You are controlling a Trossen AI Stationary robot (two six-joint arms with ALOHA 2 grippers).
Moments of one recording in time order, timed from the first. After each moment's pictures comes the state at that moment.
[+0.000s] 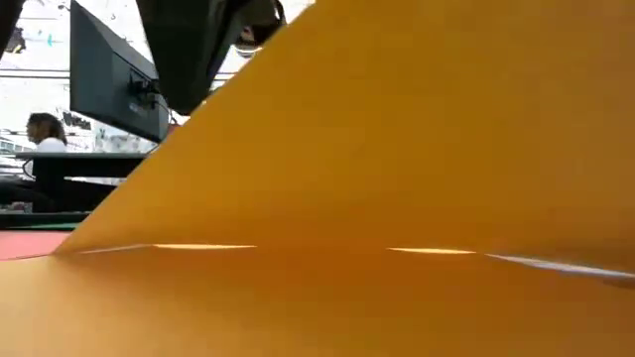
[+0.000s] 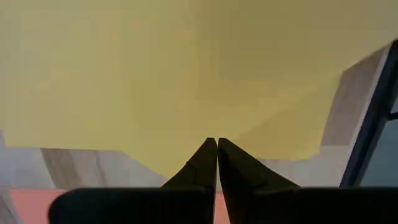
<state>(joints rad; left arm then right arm) -0.53 2.36 2.27 -1.49 -0.02 -0.50 0.94 2.00 1.48 -0.95 0.68 0.94</state>
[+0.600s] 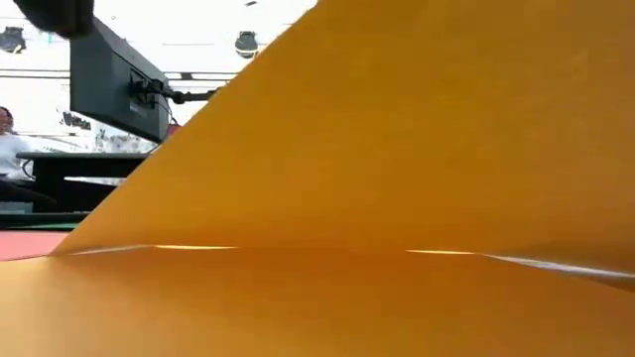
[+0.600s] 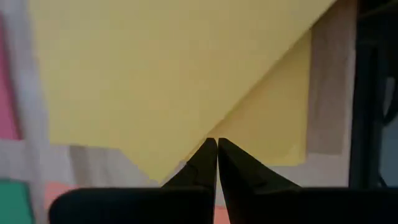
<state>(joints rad) -0.77 2.35 2.27 -1.46 -0.40 -0.69 0.95 1.99 1.48 -1.07 0.58 1.01</state>
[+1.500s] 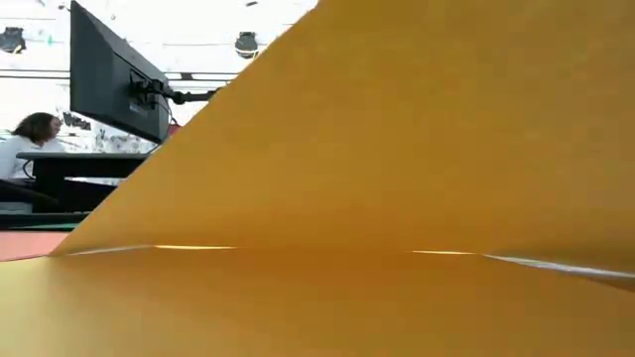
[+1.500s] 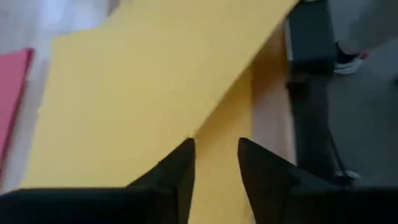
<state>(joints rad) -0.92 2.36 2.09 -1.10 -0.74 -0.74 1.13 2.02 1.48 -0.43 0.84 0.62</state>
